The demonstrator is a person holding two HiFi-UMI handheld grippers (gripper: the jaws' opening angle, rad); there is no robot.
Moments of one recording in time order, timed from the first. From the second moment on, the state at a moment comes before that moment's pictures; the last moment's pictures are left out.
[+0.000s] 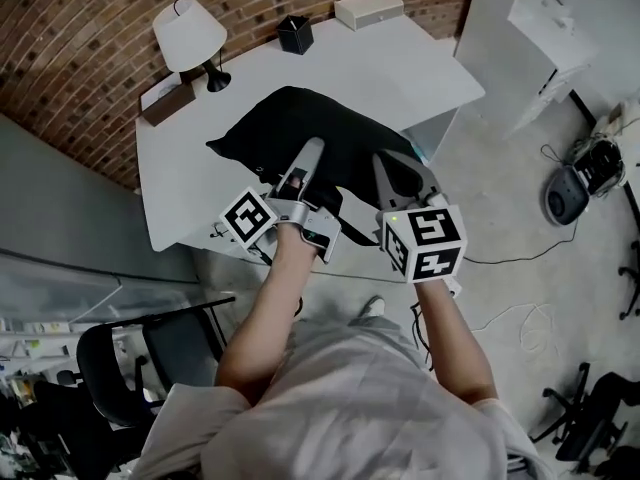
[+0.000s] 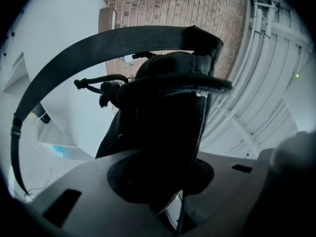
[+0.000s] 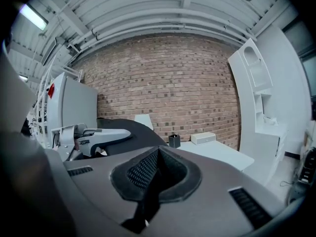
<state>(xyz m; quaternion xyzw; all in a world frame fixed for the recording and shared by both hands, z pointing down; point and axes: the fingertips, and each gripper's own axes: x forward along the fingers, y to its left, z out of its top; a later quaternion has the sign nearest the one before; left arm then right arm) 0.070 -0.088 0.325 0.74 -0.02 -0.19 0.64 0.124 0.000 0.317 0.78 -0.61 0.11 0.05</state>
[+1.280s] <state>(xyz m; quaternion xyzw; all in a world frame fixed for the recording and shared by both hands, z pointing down) 0.172 -0.210 0.336 0.70 -0.05 -0.26 0.66 0.230 -0.113 0.331 0.75 -0.65 0.11 0.08</state>
